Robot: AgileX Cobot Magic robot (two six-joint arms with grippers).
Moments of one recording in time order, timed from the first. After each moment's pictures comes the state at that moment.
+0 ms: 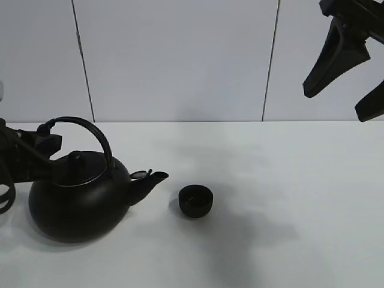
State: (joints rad) left arm -0.38 1.81 -0.32 -0.05 -1.11 0.10; right arm 0.18 1.29 -0.94 0.38 0.79 0.01
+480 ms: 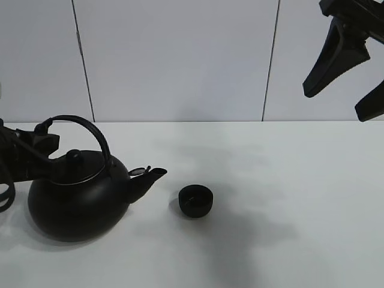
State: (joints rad) left arm -0.38 1.81 -0.32 -0.05 -1.11 0.10; right arm 0.18 1.29 -0.94 0.38 0.79 0.01
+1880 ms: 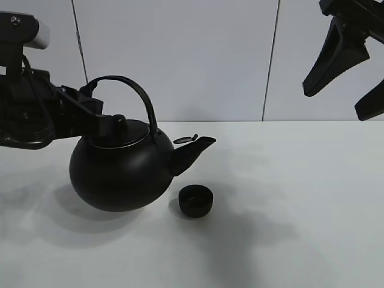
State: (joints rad) left arm -0.56 1.63 -0.50 -0.18 -0.75 0.16; right arm 0.18 1.29 -0.94 0.38 0.78 0.01
